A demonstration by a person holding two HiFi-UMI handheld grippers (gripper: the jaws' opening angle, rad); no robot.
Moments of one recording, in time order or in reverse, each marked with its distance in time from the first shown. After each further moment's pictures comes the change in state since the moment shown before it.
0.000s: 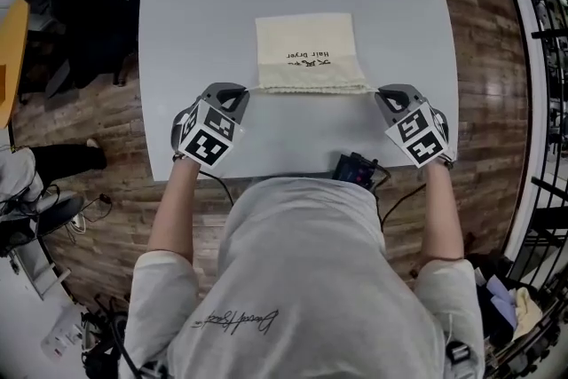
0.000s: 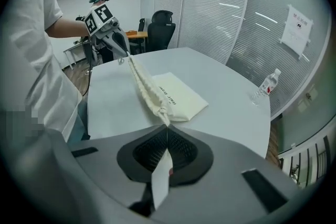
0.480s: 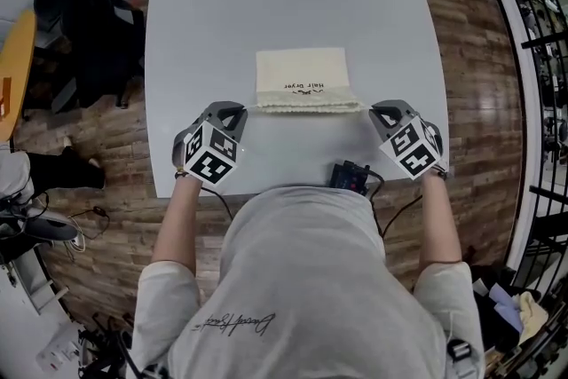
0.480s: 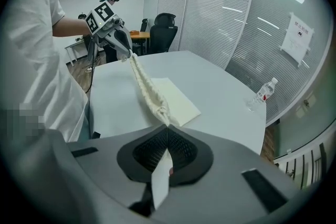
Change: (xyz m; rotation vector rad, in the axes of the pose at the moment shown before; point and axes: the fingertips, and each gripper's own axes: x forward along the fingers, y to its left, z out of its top) left arm -0.024 0.004 0.013 0.072 -0.011 0.073; right arm -0.019 0.001 0.010 -0.034 -0.009 -0.016
